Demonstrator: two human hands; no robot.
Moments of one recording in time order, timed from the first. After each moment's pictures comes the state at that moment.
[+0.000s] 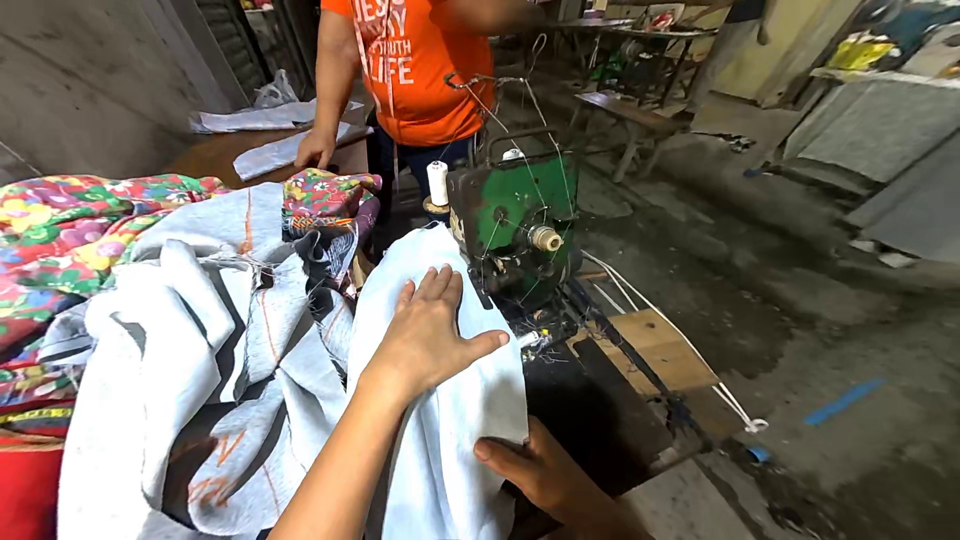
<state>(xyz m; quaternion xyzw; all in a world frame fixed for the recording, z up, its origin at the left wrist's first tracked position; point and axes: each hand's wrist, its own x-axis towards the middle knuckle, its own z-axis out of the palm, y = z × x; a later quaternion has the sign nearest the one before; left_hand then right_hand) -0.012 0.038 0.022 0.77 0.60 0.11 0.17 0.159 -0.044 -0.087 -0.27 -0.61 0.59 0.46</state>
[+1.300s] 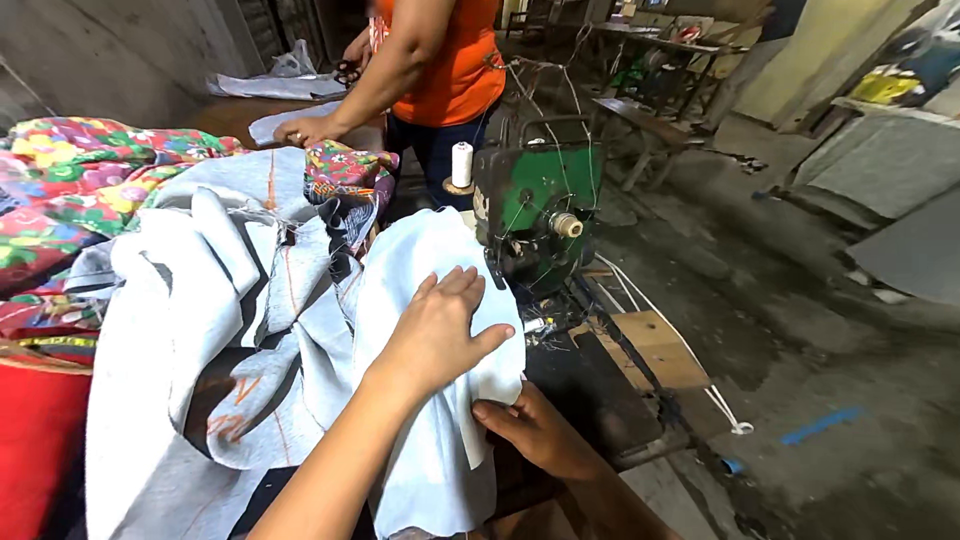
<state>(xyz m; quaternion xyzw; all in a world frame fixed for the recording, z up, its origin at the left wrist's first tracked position) -0.012 0.010 0.005 0.80 0.54 0.21 0.14 0.164 -0.025 -0.087 -0.22 -0.71 0.52 0.42</state>
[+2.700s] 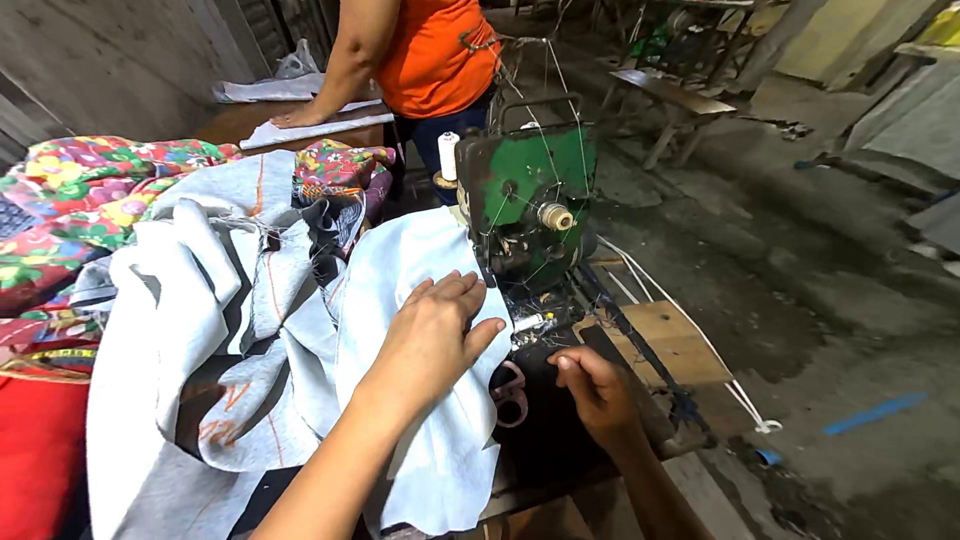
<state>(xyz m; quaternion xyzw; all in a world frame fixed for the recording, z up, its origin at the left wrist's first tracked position) -0.001 0.004 -0.001 0.81 0.54 0.23 0.06 0.231 0.001 -0.118 -0.38 -0.73 0.18 0.54</state>
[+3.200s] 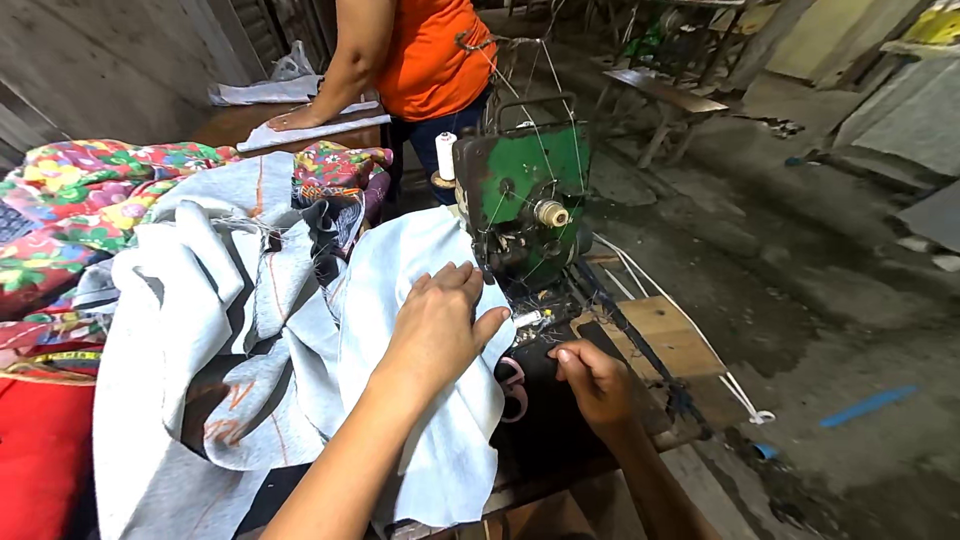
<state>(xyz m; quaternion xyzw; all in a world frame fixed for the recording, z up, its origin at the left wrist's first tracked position) 0.009 0.009 0.010 0.79 0.58 0.19 0.08 0.231 0.001 -0.116 -0.41 -0.72 0.17 0.54</state>
